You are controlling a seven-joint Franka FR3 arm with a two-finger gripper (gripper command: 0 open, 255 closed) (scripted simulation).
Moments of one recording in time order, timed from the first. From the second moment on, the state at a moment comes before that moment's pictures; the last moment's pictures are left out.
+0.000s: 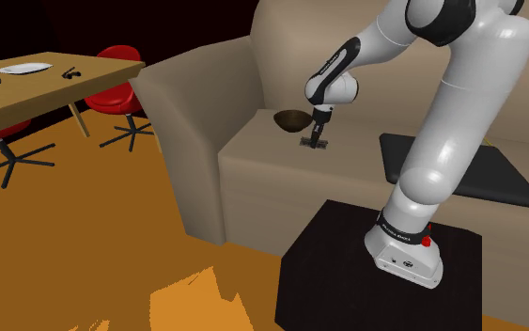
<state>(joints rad) -0.05 0.03 -0.50 -2.47 0.15 2.50 -0.92</state>
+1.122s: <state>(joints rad) -0.06 -0.15 -0.49 -2.41 0.01 2.29 -0.81</state>
